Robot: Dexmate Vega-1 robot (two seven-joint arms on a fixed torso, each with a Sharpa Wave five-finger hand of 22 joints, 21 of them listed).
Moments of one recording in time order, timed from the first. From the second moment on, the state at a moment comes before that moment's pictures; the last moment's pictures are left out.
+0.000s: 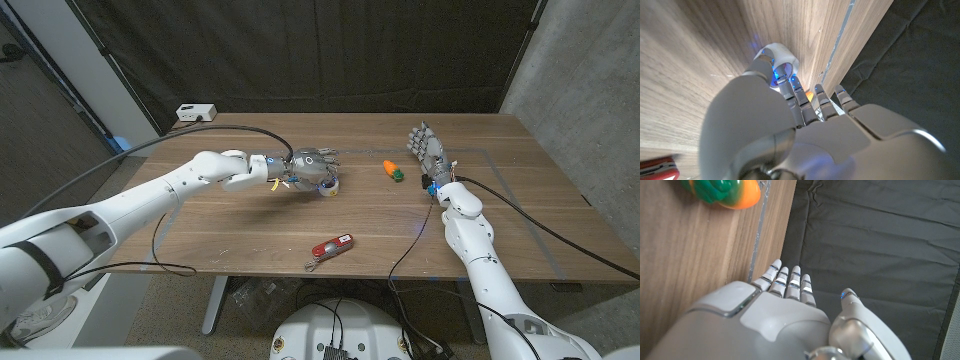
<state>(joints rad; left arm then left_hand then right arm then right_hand) 0.36 0.78 0.95 -1.41 1.29 -0.53 0.22 1.08 0.05 0.38 -0.12 0.18 0.89 -0.07 0.69 0.25 0.47 -0.19 0.46 0.44 0.21 -0.04 0.25 0.32 -0.03 0.09 0.37 0.20 -0.90 -0.06 0.08 -1.33 0.18 0.15 0.20 0.15 0.13 0.31 0.02 0.18 0.13 0.04 0.19 0.17 0.19 0.04 0.22 0.18 0.09 0.04 0.19 0.17 0.02 -0.03 0.49 0.18</state>
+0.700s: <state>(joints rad) 0.42 0.76 0.89 -1.38 1.15 -0.50 0.24 1.05 0.16 0.43 -0.08 0.19 0.82 -0.01 0.65 0.28 0.41 -0.16 0.46 0.44 0.19 -0.04 0.22 0.34 -0.01 0.07 0.38 0.21 -0.92 -0.06 0.08 -1.36 0.17 0.15 0.20 0.15 0.13 0.31 0.02 0.18 0.13 0.04 0.19 0.17 0.20 0.04 0.22 0.18 0.09 0.04 0.19 0.17 0.03 -0.02 0.48 0.18</state>
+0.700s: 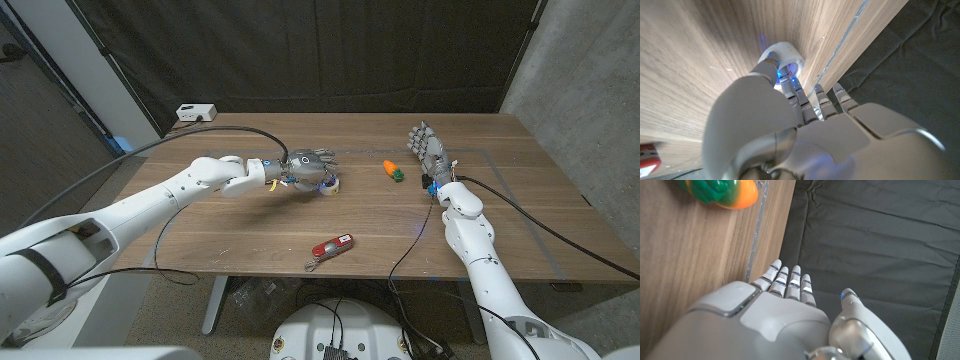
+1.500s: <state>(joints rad) 0.47 0.73 0.82 -1.35 0.76 -0.48 0.11 1.05 0.19 0.43 -0.08 0.20 0.76 0.05 0.65 0.29 0.39 -0.13 0.47 0.46 0.17 -0.04 0.22 0.38 -0.02 0.07 0.39 0.22 -0.95 -0.06 0.08 -1.41 0.18 0.14 0.20 0.15 0.13 0.31 0.02 0.18 0.13 0.04 0.19 0.17 0.20 0.04 0.22 0.18 0.09 0.03 0.19 0.17 0.03 -0.02 0.48 0.18</state>
